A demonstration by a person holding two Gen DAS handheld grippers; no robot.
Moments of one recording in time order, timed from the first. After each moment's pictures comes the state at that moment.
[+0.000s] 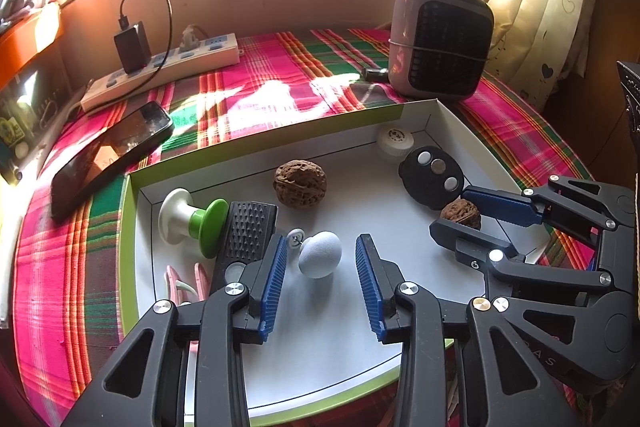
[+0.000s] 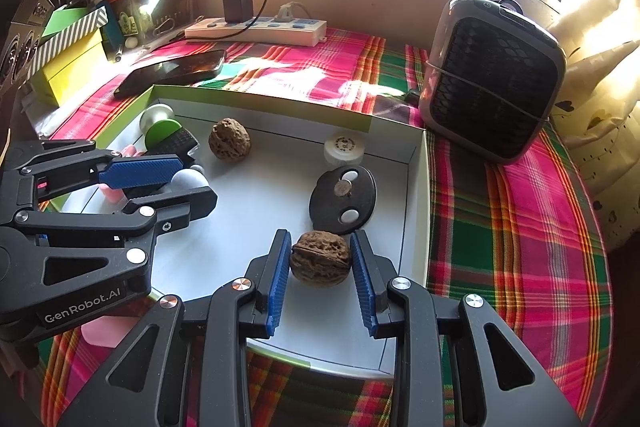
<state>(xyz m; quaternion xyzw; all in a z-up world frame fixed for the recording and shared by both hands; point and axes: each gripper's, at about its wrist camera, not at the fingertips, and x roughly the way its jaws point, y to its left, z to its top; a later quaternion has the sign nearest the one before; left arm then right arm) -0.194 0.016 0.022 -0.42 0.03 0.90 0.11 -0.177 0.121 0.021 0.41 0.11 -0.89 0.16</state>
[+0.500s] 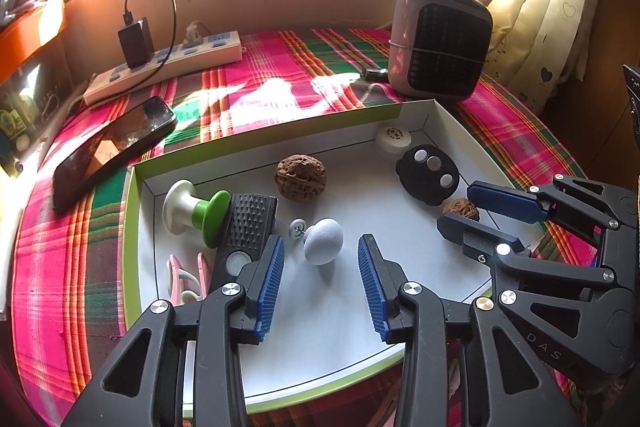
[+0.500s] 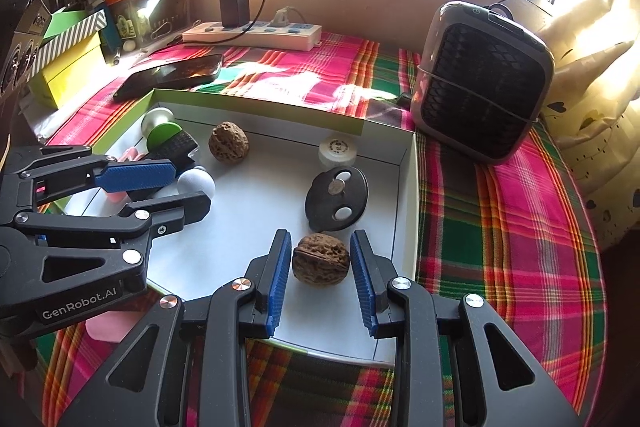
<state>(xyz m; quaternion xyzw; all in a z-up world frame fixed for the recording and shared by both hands) -0.189 0.014 0.023 -0.42 0.02 0.90 0.12 -0.172 0.123 0.027 0.40 0.11 -0.90 0.15</state>
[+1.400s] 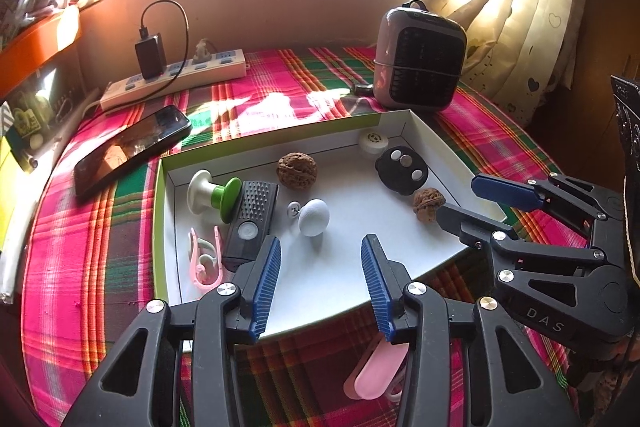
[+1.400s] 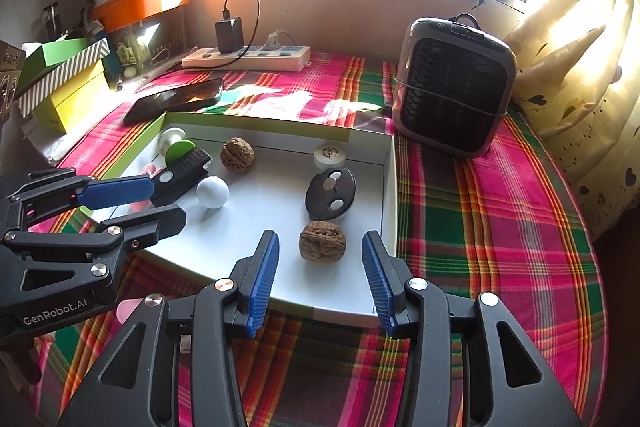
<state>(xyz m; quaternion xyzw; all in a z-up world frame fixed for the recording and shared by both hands) -0.149 0.005 0.044 -0.40 0.01 0.91 0.12 -0.143 0.134 0.043 0.38 0.07 -0.91 0.14</state>
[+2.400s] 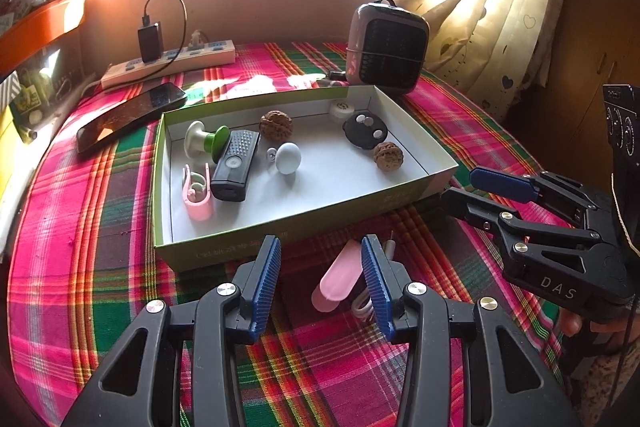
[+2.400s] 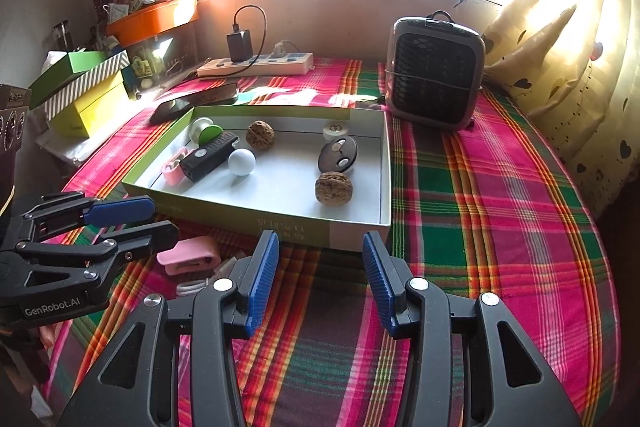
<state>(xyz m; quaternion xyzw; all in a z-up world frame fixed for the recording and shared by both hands) -0.094 -0.002 0.038 -0.40 0.00 0.91 0.15 -0.089 0.150 0.043 0.36 0.04 -0.92 0.14</state>
